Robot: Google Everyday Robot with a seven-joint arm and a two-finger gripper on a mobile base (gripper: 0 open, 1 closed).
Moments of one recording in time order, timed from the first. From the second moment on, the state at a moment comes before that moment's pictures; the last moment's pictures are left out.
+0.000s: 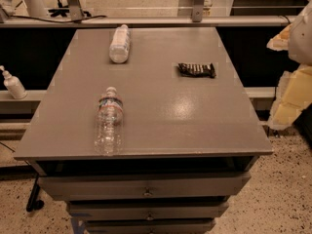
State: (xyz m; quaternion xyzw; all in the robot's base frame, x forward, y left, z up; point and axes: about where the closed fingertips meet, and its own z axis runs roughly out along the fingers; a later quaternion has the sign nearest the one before) arm 0.438 -0.217 0.976 -0.60 0.78 -0.03 0.16
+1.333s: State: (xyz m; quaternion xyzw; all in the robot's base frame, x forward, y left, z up) arm 0.479 -0.177 0.994 -0.63 0.75 -0.03 0.21
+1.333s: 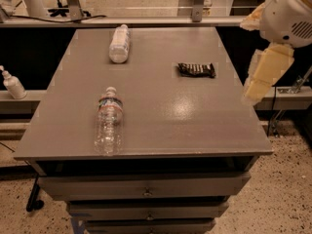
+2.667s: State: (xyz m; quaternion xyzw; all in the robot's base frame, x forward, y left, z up) arm 0.561 -0.095 1.013 -0.61 0.74 0.02 0.29
